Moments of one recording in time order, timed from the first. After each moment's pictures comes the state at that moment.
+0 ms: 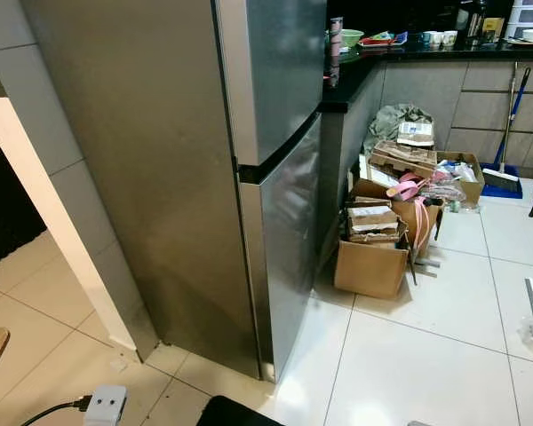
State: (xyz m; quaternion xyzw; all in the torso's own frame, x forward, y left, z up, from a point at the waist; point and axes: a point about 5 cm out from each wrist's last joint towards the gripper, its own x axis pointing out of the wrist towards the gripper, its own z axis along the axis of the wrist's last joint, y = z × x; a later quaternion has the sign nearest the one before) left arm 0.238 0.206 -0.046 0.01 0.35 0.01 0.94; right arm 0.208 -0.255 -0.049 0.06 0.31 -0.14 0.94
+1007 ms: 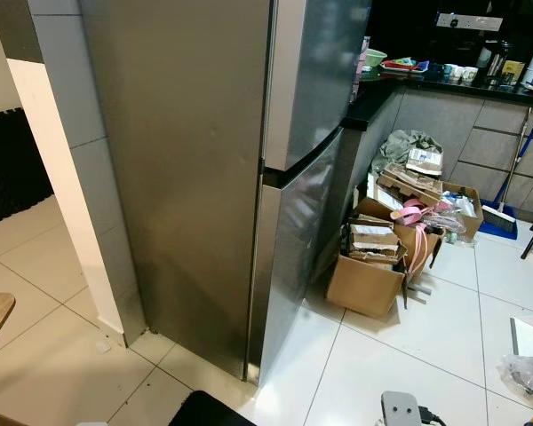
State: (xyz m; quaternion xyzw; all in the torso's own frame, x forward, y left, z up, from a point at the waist) left arm 0.200 0.216 -0.065 0.00 0.36 0.06 0.93; right arm 0.237 -0.242 -0.036 0.03 0.32 -0.07 0.94
